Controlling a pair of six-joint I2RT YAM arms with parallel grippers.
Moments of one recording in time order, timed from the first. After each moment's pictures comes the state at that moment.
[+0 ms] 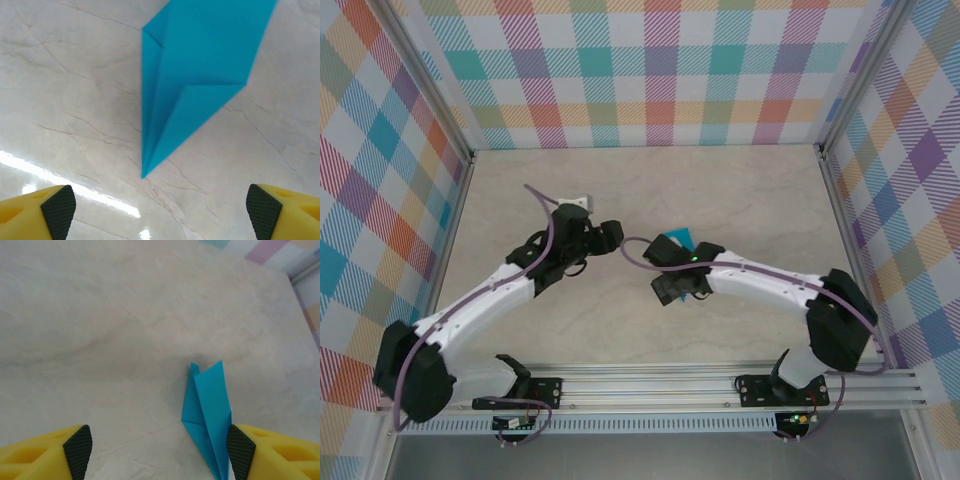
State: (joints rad) left arm -0.59 1.29 0.92 -0.27 -0.05 -0.64; right arm 0.90 1.50 1.06 -0.81 0.28 0.35
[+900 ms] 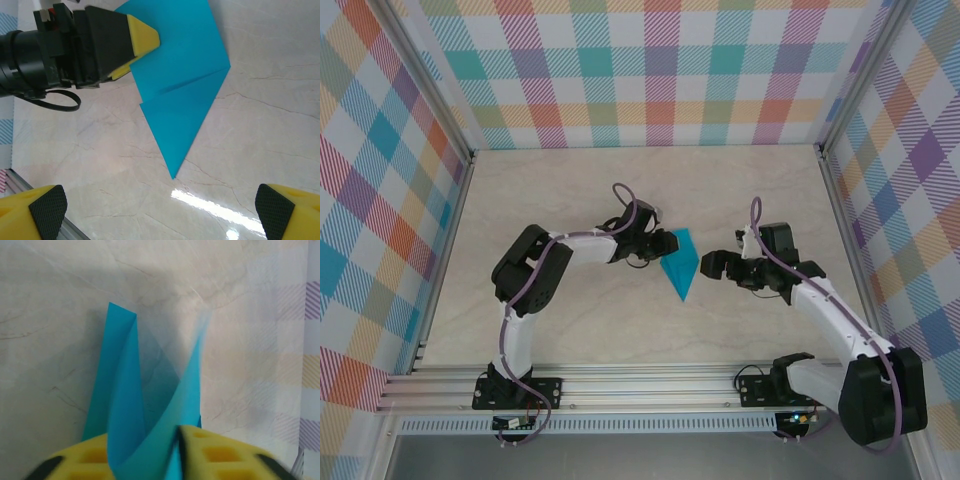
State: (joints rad) left arm -0.66 2.06 1.25 0.05 0.39 -0.85; right arm 0.22 1.11 0.64 -0.44 -0.57 0.45
